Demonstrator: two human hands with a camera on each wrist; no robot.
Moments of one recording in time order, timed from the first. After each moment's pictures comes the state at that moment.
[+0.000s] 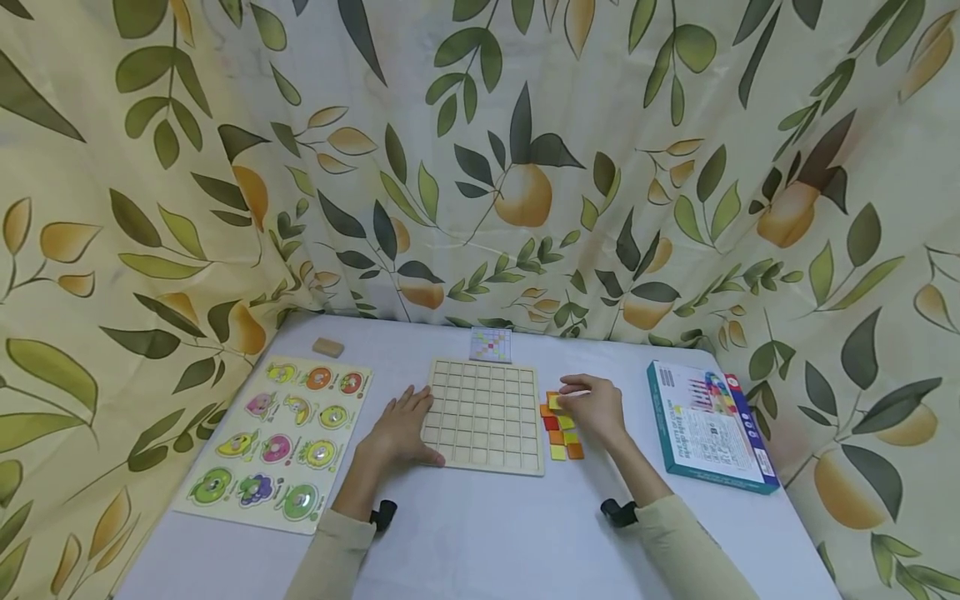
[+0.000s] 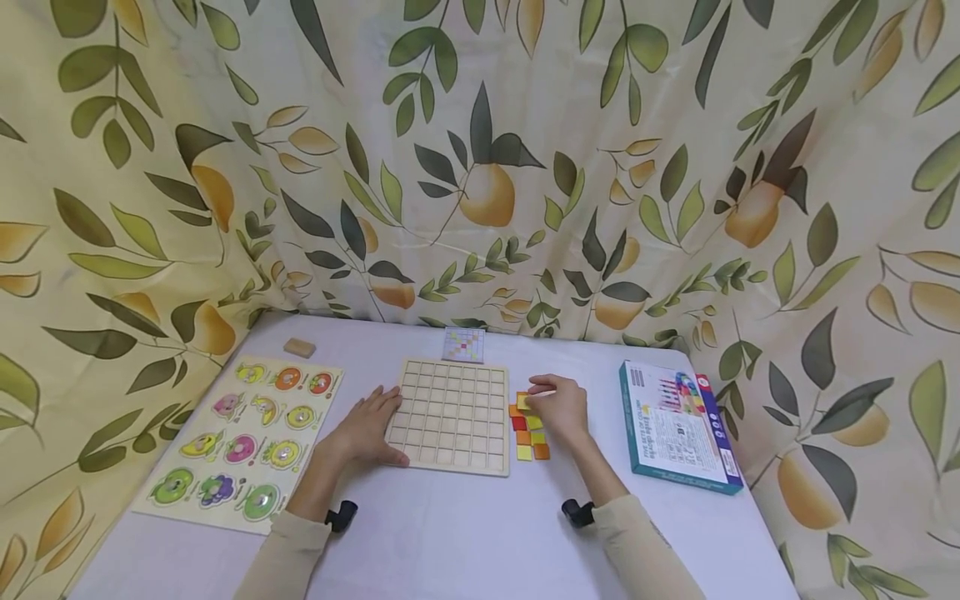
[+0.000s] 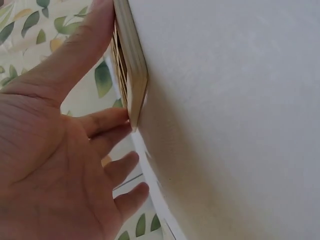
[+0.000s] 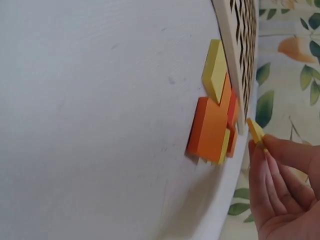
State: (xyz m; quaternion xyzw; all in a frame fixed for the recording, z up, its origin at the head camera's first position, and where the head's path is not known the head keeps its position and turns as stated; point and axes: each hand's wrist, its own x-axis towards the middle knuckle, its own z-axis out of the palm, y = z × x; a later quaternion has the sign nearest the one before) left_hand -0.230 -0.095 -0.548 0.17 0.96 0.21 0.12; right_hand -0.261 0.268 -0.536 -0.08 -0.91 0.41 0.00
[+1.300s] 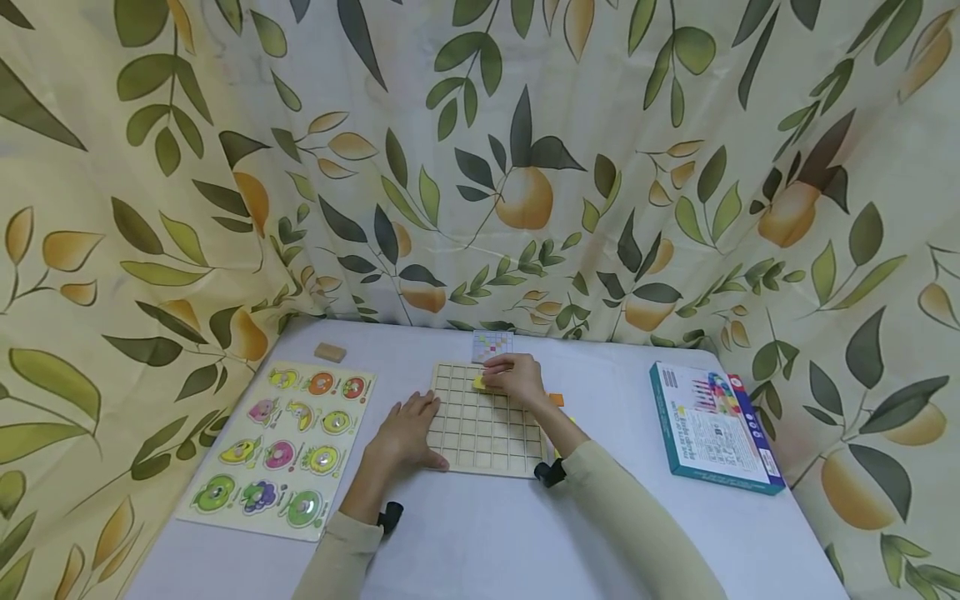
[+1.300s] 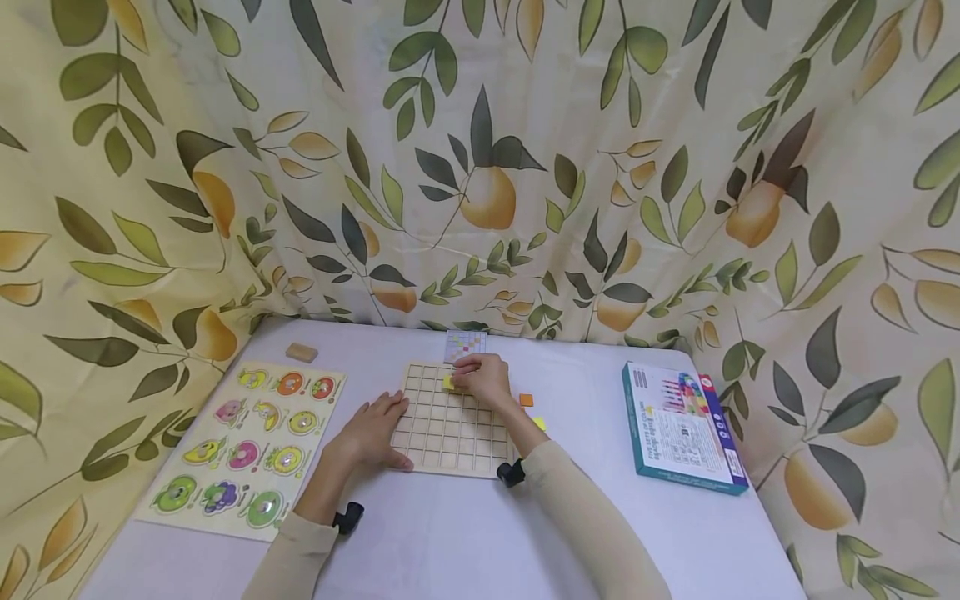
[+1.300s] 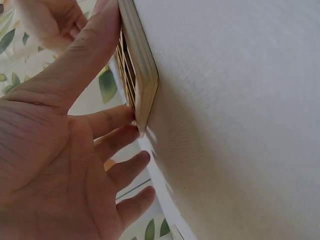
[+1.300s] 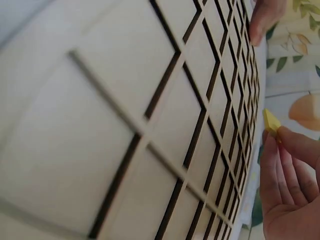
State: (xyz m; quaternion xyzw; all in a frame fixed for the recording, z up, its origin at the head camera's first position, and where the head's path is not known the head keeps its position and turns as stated) left_hand -0.232 -0.088 -0.540 0.17 0.96 0.17 0.13; right_hand -0.322 0.154 -0.544 0.02 -0.86 0.51 -0.02
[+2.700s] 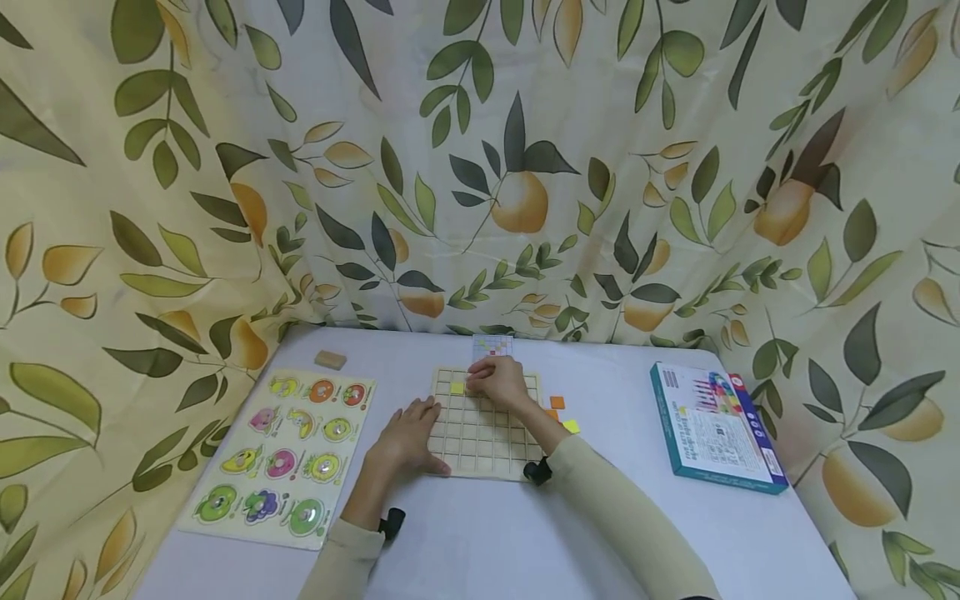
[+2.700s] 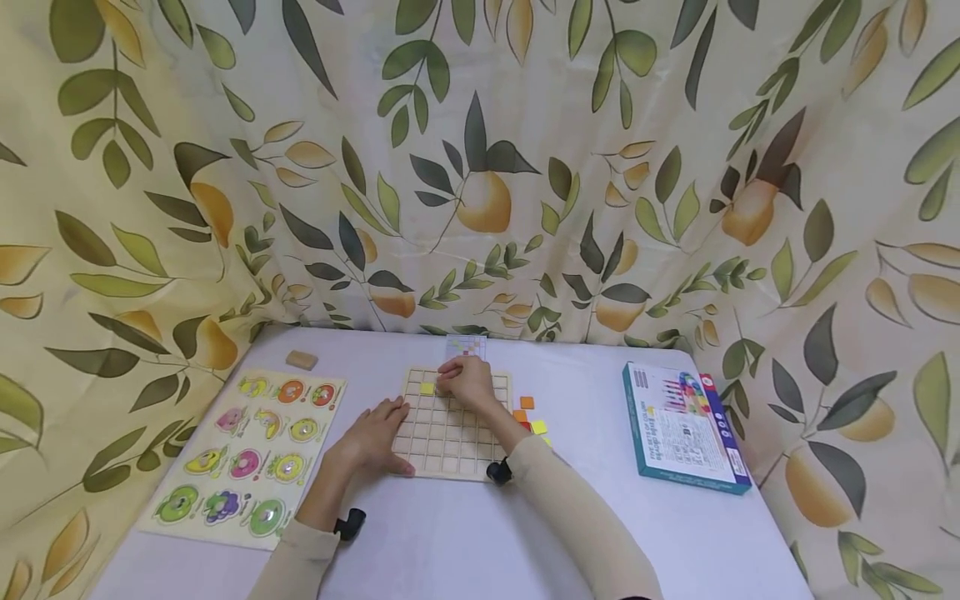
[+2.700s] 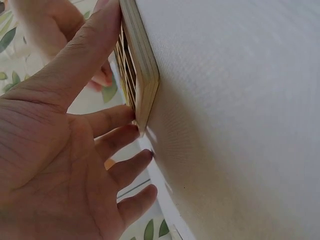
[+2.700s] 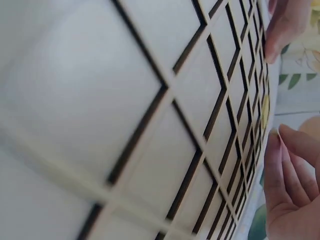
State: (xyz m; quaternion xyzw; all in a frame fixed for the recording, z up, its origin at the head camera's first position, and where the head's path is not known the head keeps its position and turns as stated) left_hand -0.232 -0.088 -0.538 0.16 0.96 0.18 0.14; right_hand -0.330 0.128 -0.553 0.07 -0.87 0.48 -0.02
